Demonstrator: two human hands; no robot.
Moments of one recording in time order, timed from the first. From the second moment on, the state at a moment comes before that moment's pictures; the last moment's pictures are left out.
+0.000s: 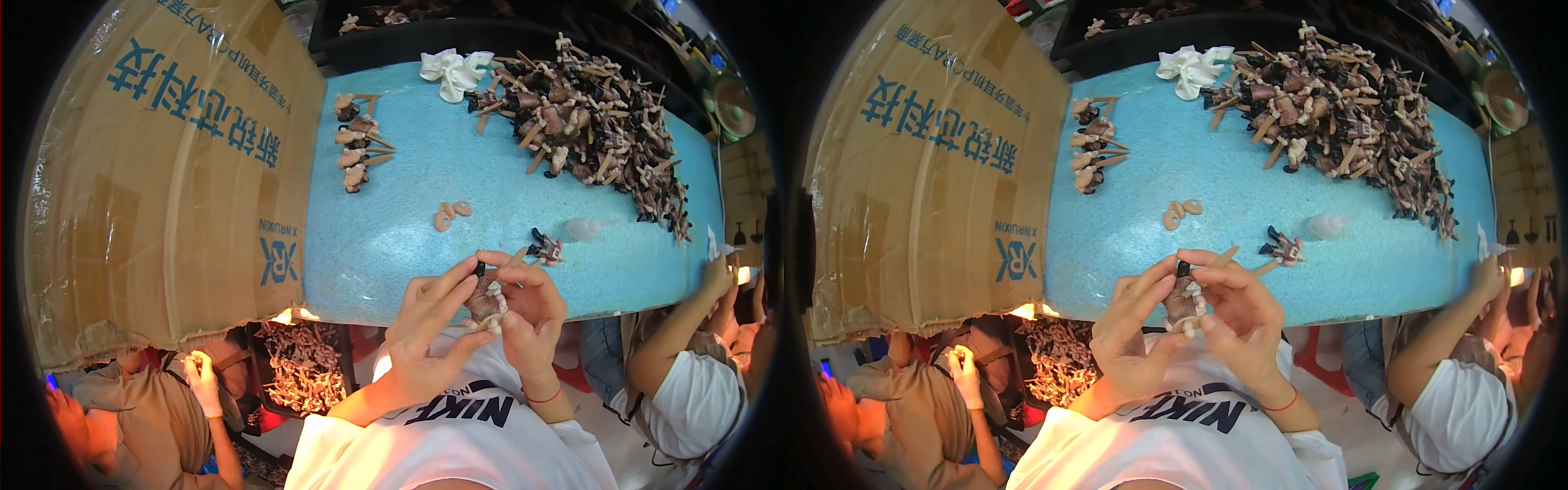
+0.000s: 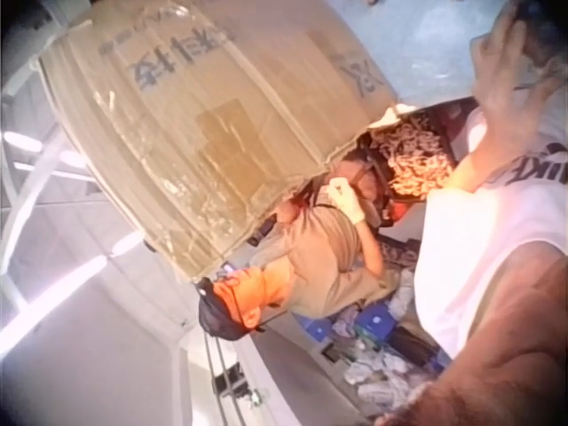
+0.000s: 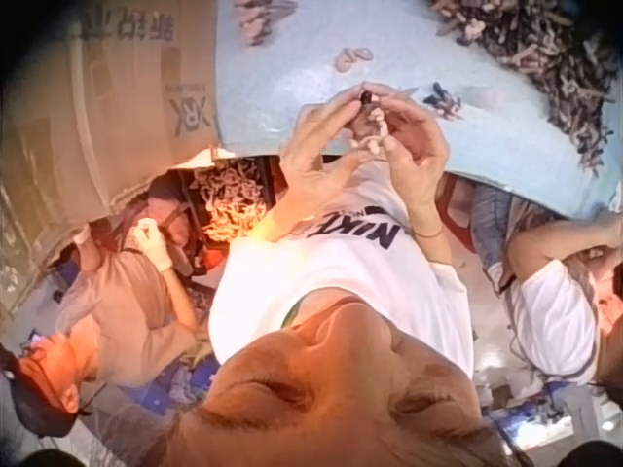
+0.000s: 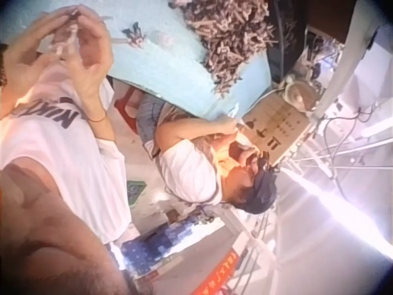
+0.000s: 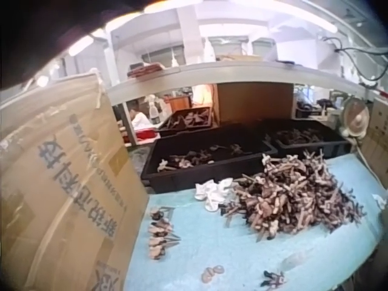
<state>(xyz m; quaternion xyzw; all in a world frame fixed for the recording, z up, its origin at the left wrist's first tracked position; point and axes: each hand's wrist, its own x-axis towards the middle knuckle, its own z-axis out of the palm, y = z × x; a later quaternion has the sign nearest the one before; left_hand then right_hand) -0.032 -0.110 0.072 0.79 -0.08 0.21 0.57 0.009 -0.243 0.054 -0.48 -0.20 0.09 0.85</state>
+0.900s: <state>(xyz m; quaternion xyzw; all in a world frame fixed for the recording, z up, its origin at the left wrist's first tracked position) -0.031 -0.112 0.084 0.84 -0.12 0.26 0.45 0.003 -0.237 0.043 -0.38 -0.18 0.11 0.90</state>
